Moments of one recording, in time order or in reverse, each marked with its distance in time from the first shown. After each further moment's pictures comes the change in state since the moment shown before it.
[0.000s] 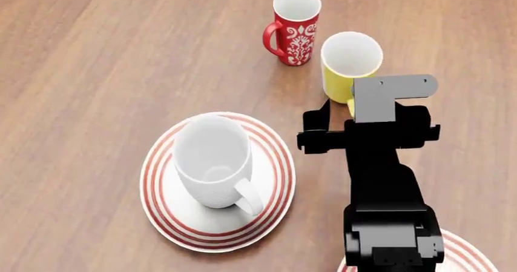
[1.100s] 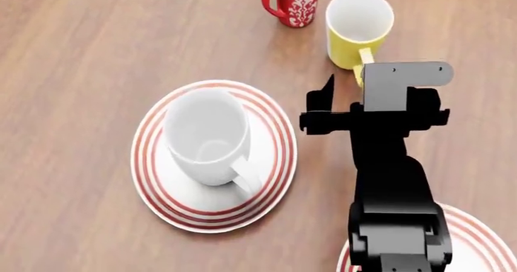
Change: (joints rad) left arm 0.002 -0.003 0.006 -0.013 0.027 0.035 0.001; right arm -0.094 0.025 0.008 -0.285 0.046 0.058 0.006
